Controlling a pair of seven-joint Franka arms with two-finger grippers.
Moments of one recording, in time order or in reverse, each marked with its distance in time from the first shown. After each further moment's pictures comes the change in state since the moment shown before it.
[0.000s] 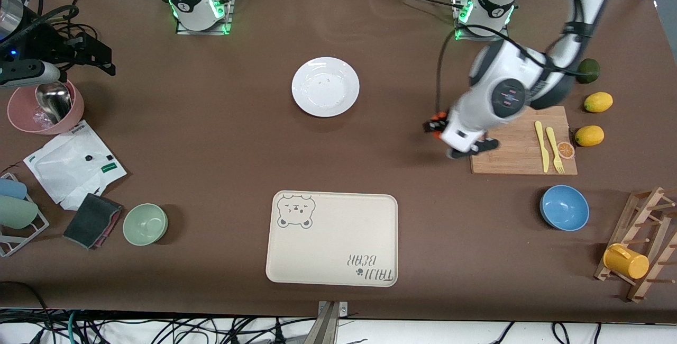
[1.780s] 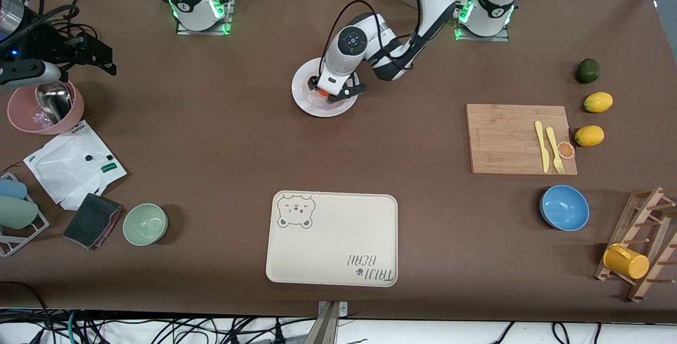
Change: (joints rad) left arm -0.566 0.327 0.022 0.004 -0.046 0.578 -0.563; right arm 0.000 0.000 0.000 -0.001 0.007 0.000 0.000
